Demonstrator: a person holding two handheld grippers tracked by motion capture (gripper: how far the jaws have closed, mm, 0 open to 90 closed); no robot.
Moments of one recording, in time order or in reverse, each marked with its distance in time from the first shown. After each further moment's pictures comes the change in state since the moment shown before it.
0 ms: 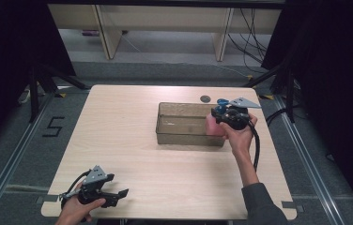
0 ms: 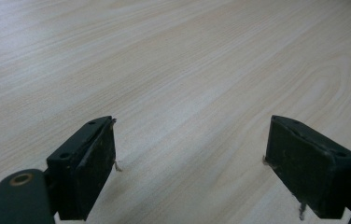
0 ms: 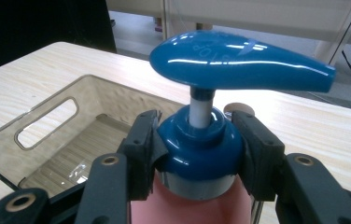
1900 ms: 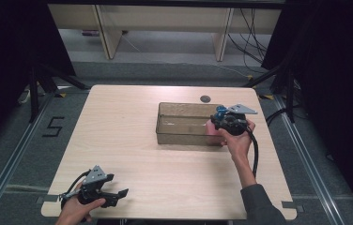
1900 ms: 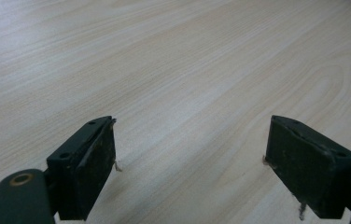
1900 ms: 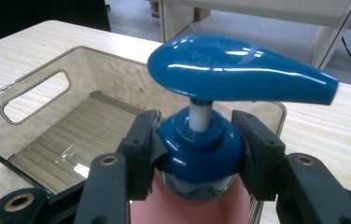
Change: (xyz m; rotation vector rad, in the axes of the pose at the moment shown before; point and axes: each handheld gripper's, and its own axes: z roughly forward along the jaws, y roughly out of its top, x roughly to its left) left arm 0.002 -0.001 -0.001 0.010 0.001 0.014; right arm 0.006 -0.021 0.003 0.076 -0.010 0.055
